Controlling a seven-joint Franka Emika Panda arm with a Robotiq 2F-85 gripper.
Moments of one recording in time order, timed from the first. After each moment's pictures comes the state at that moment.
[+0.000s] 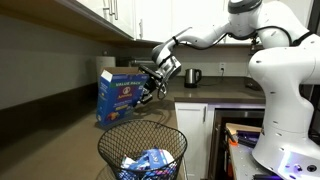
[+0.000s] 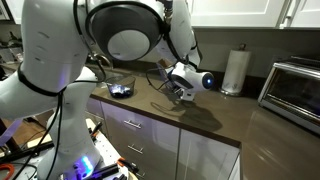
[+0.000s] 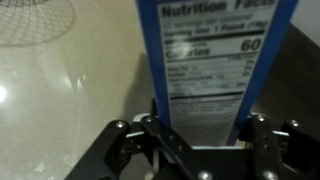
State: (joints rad) arm 1.80 -0.75 -2.02 -2.17 0.78 2.49 0.54
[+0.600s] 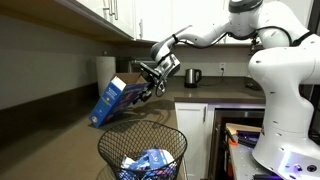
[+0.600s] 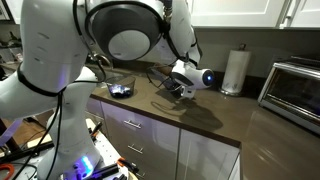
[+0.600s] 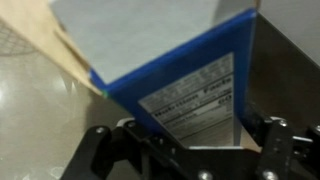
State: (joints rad) arm 1.79 -0.75 -1.99 -2.16 0.78 2.49 0.55
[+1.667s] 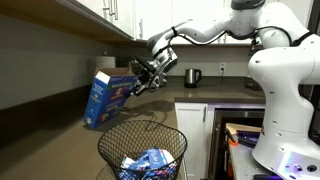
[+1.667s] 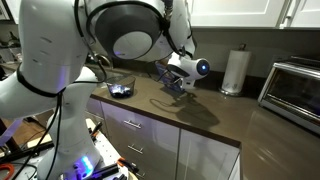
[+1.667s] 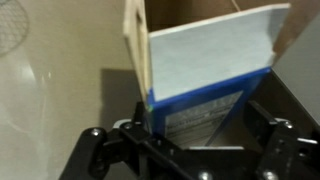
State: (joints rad) arm 1.77 -0.77 -1.86 -2.17 0.80 2.65 0.53
